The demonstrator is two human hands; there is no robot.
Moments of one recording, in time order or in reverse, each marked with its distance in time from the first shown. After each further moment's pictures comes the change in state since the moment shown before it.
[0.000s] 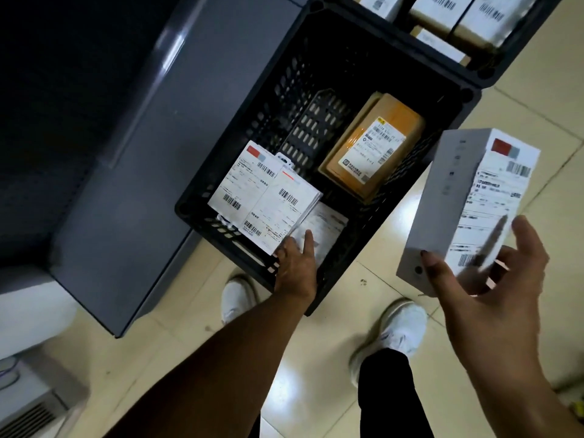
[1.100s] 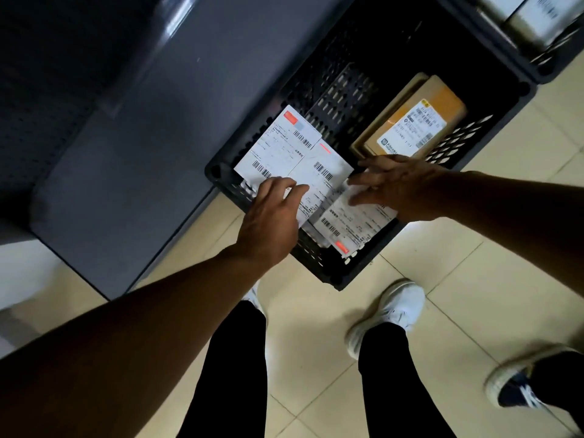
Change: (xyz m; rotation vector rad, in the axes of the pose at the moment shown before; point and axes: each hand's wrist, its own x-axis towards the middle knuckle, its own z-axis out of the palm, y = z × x) left_hand -0.012 -0.106 -0.107 -0.098 0.327 0.365; right_hand 0.114 -0.062 0.153 -1.709 -1.138 -1.119
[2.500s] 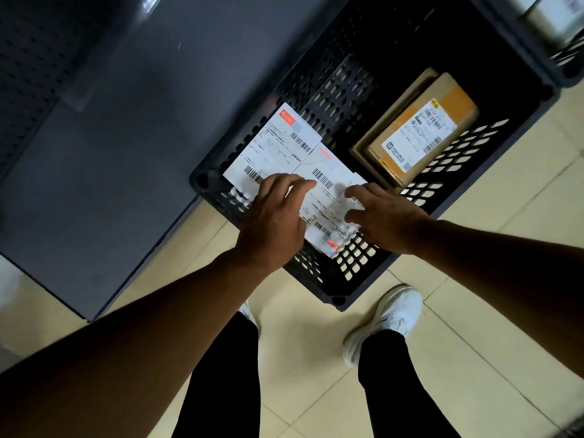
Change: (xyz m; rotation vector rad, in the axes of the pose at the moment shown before) left_hand 0.031 -0.014 0.016 -0.188 0.088 0.077; right_hand 0.053 -0.032 0.043 0.251 0.124 0.160
